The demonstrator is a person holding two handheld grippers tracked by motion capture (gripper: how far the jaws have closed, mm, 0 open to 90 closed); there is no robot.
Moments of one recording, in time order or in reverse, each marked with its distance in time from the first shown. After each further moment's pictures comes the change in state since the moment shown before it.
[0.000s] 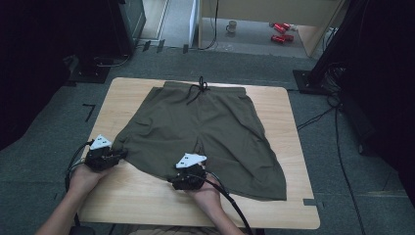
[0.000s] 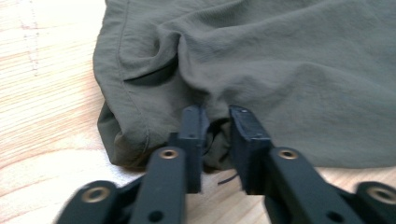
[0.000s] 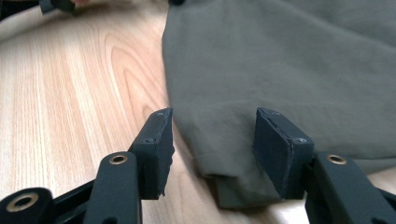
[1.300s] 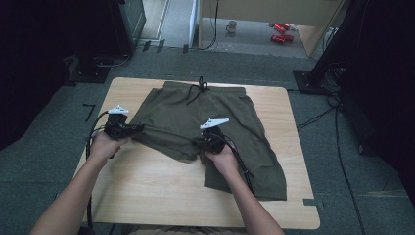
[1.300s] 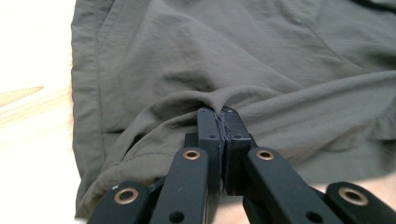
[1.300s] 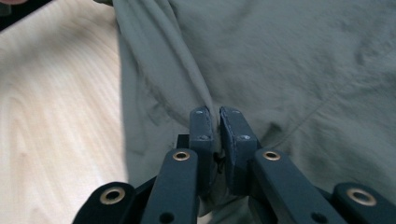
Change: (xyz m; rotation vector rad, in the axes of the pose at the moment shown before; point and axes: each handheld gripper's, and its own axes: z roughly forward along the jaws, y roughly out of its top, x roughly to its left) left arm 0.008 0.098 0.046 -0.001 -0.109 -0.068; right arm -0.119 0.038 -0.023 0.038 -0.063 0.156
